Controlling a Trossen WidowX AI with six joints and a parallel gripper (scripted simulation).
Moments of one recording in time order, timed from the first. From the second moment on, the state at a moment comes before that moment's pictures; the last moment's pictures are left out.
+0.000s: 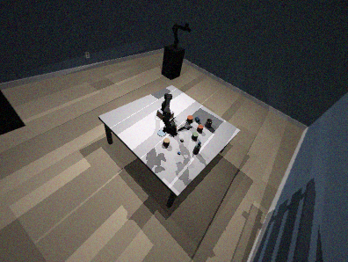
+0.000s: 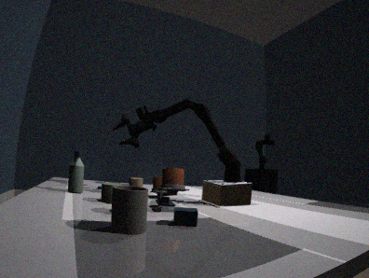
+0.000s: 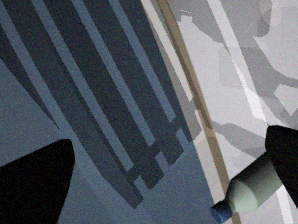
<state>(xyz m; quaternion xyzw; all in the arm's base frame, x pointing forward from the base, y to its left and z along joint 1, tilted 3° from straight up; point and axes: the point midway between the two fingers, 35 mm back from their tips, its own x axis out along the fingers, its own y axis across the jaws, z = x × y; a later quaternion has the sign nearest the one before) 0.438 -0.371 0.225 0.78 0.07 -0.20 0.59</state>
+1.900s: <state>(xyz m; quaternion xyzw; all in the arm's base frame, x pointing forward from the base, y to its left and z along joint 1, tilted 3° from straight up) 0.237 0.024 0.212 0.19 0.35 -0.12 0.91</state>
